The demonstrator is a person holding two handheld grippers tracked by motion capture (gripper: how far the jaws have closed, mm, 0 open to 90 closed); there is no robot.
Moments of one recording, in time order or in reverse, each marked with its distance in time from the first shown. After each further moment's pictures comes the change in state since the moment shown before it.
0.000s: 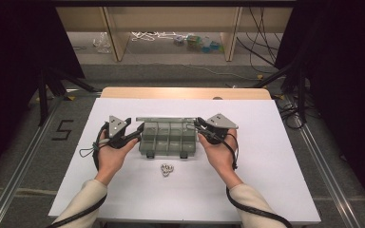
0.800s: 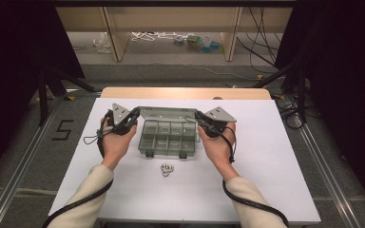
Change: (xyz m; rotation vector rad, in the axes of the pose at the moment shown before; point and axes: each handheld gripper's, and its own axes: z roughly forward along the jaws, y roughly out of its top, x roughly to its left) left arm 0.006 0.026 0.023 -0.020 0.045 0.050; right arm -0.005 0.014 0.012 -0.006 -0.046 0.013
